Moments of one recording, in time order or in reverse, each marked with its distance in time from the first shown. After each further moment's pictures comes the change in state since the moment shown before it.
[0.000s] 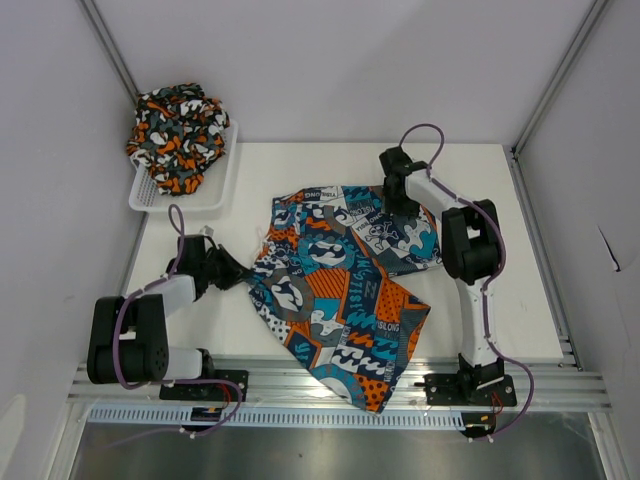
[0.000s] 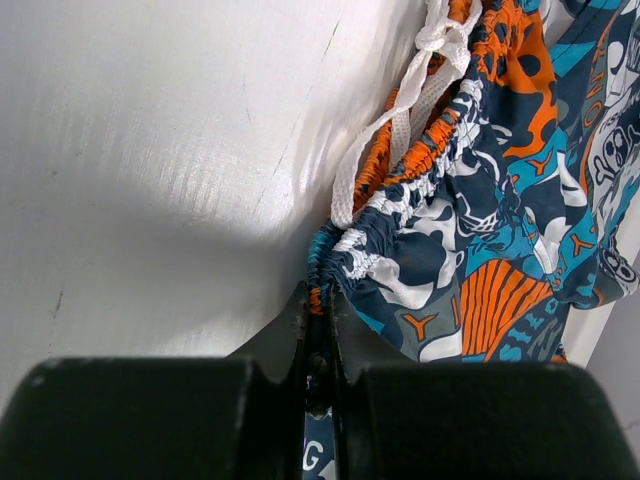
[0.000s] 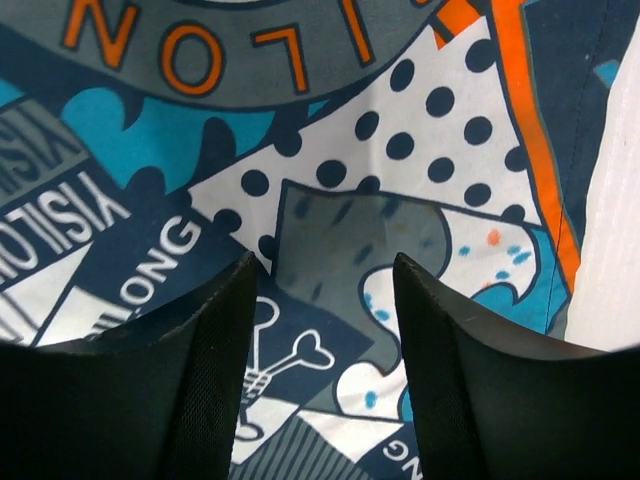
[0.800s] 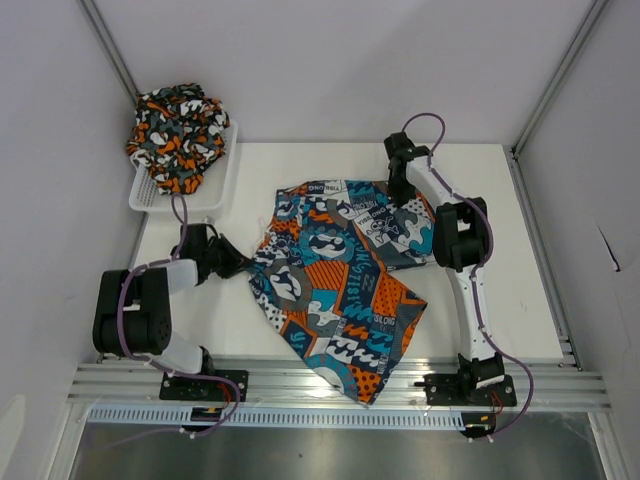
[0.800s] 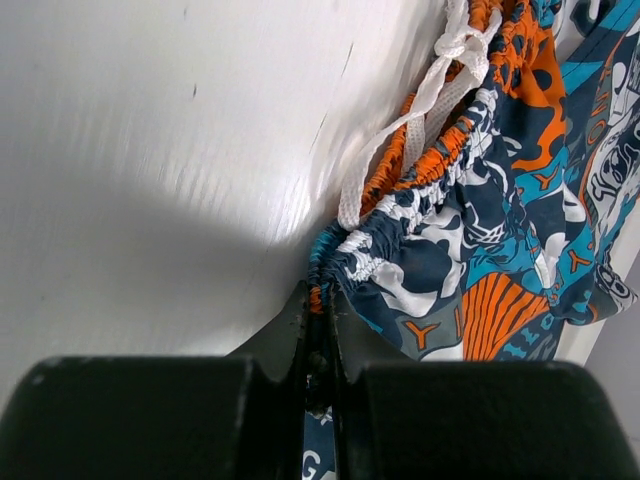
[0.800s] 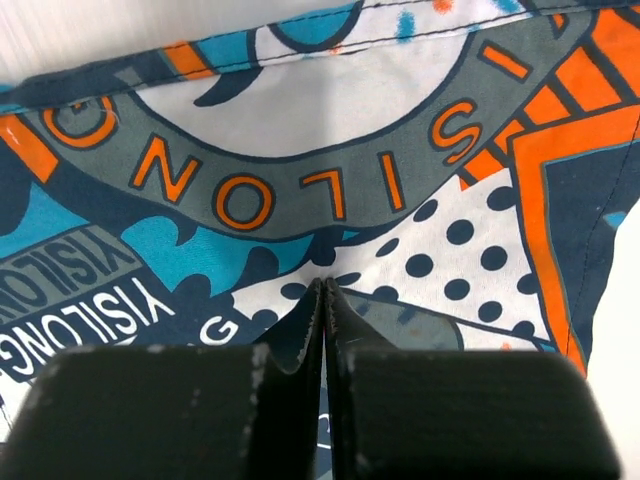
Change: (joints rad) left arm 0.001 0.153 0.103 0.042 0.004 -0.010; right arm -0.058 0.235 0.378 -0.160 -0.065 -0.041
